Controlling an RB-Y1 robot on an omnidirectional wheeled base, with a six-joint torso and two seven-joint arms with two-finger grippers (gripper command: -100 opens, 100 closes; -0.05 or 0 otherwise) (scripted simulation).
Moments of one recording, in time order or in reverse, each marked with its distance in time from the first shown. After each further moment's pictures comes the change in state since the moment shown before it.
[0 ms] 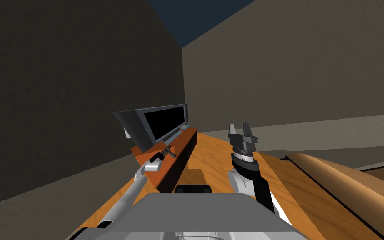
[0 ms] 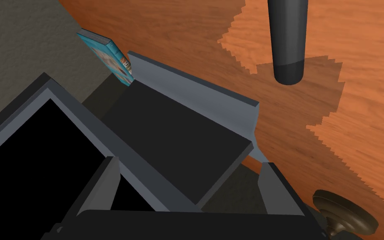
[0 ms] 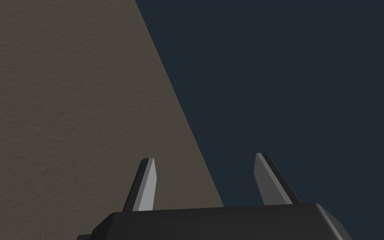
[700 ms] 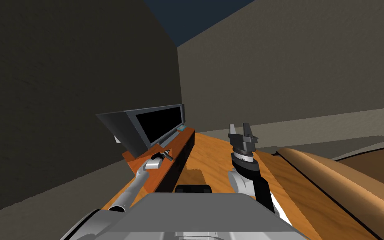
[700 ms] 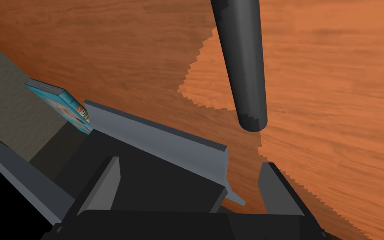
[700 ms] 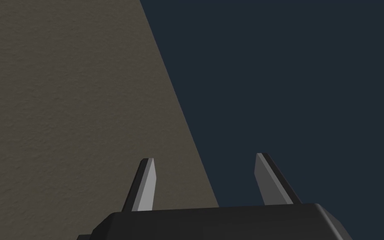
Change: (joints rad) left arm -0.098 0.009 0.006 0.199 0.050 0.151 -0.045; right arm 0.000 0.000 0.000 0.000 0.000 0.000 0.000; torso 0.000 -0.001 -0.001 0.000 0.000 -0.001
